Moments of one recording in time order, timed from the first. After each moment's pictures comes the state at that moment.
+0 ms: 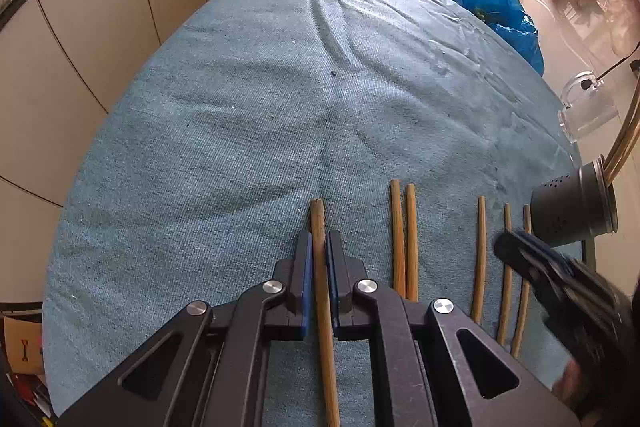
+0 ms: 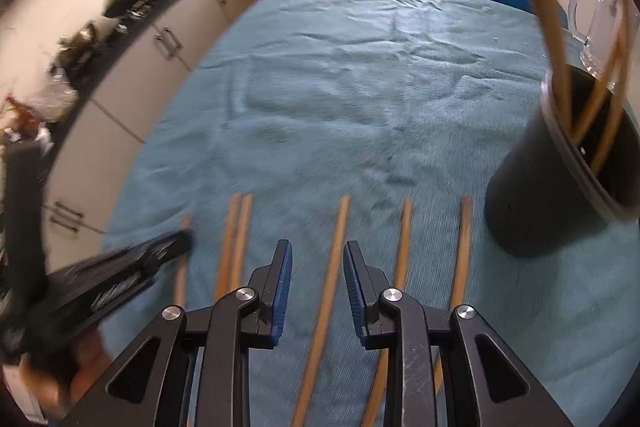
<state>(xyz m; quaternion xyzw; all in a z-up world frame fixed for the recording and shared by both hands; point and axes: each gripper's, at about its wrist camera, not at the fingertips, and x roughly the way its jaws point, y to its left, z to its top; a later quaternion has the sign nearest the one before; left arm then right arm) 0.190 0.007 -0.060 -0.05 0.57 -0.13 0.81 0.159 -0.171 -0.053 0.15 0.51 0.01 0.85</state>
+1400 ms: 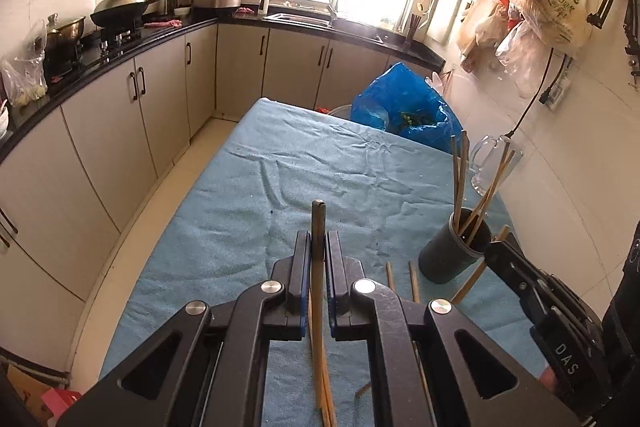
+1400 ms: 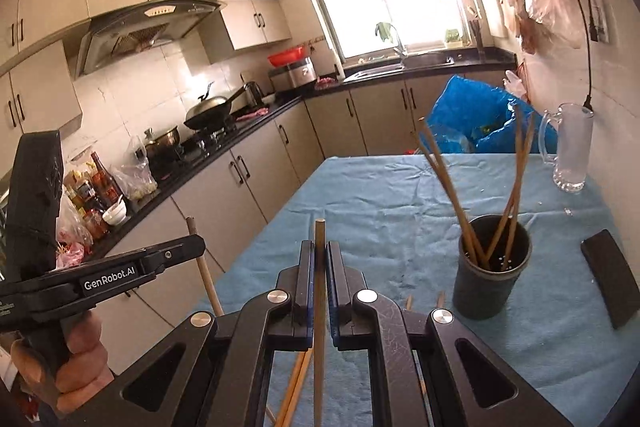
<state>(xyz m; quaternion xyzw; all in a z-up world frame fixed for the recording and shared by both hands) 0.079 0.008 0.110 -0.04 0.37 -0.18 0.91 0.023 -0.172 0.076 0.15 0.23 0.05 0.96</state>
